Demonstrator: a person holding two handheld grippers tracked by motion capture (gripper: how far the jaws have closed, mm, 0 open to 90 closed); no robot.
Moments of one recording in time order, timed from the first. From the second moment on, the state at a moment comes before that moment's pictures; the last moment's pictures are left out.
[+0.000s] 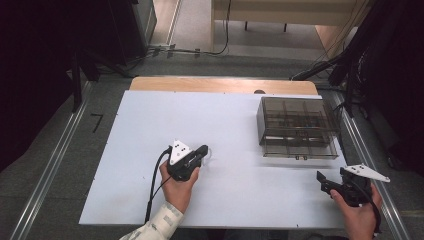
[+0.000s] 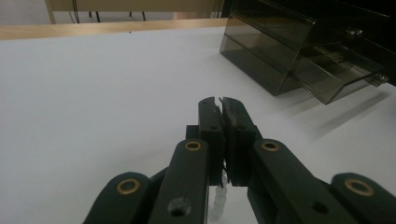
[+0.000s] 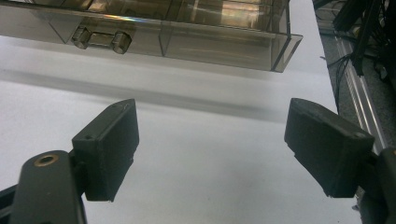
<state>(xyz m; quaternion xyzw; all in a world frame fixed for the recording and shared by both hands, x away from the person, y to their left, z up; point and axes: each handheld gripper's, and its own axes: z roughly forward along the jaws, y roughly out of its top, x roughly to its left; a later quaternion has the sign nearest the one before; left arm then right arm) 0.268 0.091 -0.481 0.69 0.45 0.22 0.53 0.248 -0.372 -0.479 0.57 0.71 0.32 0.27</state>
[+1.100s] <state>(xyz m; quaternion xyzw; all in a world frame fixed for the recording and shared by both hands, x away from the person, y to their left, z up) 0.280 0.054 -0.478 0.69 0.43 0.19 0.55 0.249 -0.372 -0.479 0.57 0.71 0.32 0.27</state>
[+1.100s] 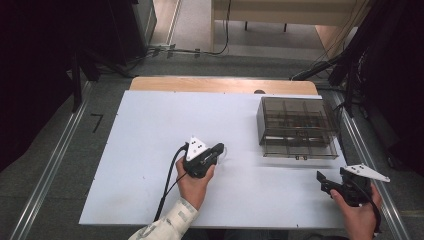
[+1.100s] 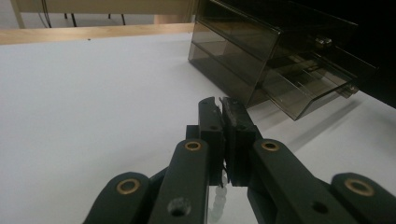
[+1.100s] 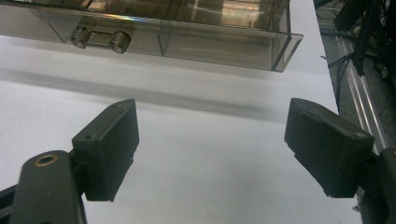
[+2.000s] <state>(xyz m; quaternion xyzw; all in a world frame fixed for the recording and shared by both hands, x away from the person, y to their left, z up) 0.290 0.026 -0.476 0.69 0.41 0.18 0.57 0.250 -0.371 -0.480 0.57 0.71 0.32 0.27</state>
